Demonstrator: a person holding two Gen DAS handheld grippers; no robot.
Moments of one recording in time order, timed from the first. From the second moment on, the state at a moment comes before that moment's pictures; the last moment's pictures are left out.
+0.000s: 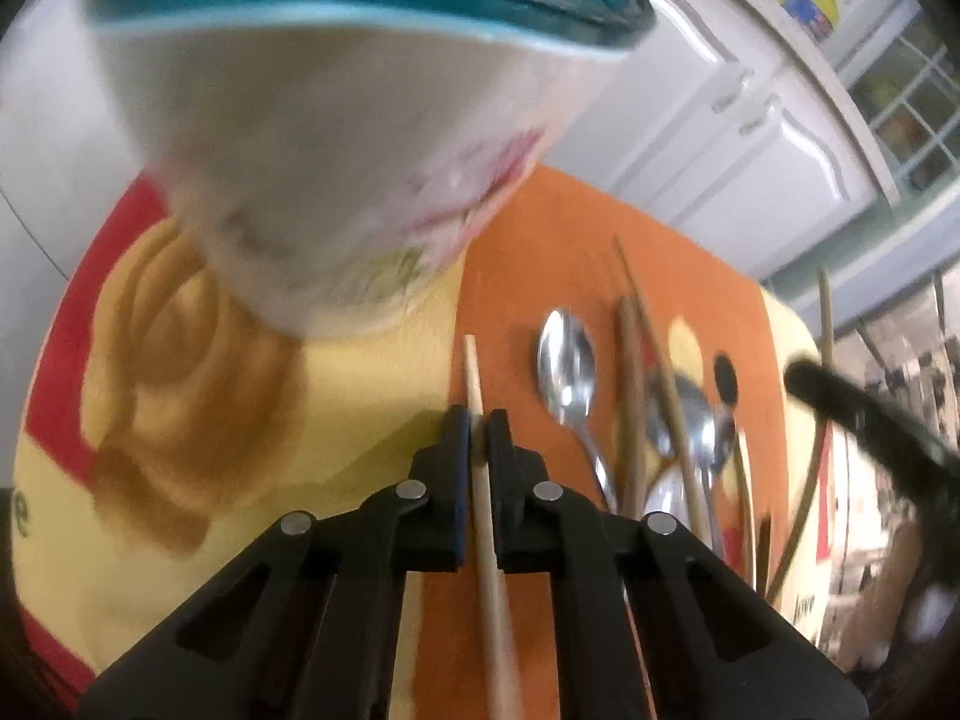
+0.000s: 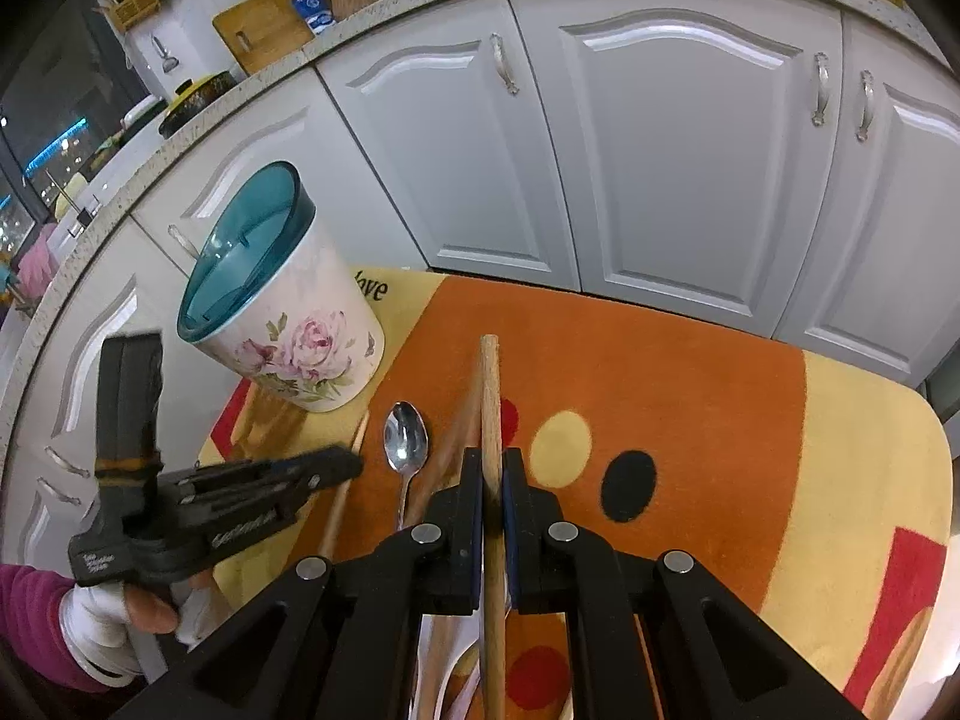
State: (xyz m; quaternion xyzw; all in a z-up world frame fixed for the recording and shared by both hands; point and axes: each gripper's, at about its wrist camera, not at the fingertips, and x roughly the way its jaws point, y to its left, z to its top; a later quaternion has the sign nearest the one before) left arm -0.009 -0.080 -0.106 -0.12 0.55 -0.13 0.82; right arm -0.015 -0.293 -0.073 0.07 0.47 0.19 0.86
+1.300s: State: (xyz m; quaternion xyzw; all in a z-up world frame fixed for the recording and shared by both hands) left arm -0.063 -0.052 0.045 -0.11 0.44 -0.26 0.85; right arm -0.075 -0.271 0.036 0.06 0.37 0.25 0.89
